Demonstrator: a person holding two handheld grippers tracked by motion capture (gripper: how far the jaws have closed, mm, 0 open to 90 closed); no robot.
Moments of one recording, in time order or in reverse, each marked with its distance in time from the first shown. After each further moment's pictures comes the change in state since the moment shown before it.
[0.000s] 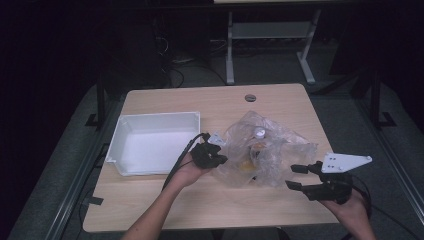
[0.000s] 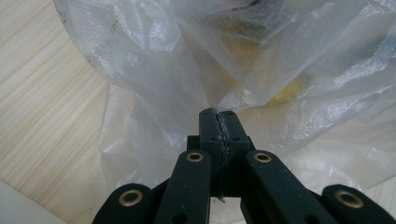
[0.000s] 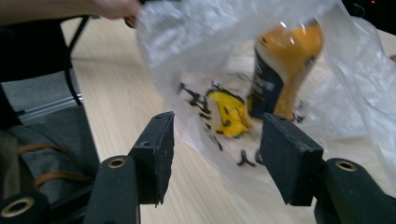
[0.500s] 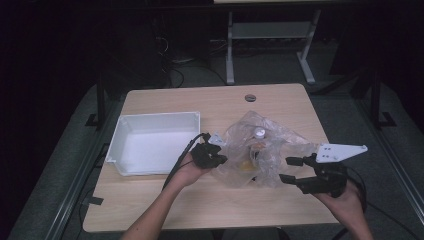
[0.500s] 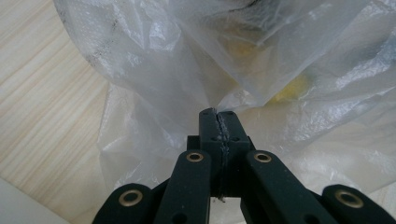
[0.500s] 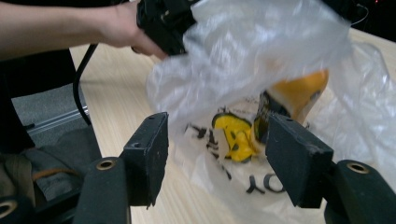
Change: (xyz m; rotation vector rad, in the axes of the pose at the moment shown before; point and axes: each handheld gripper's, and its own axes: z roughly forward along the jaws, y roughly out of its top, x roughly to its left) left arm 0.001 0.000 0.001 -0.005 0.008 0.002; right arm 0.002 0.032 0.005 -0.010 0.008 0.041
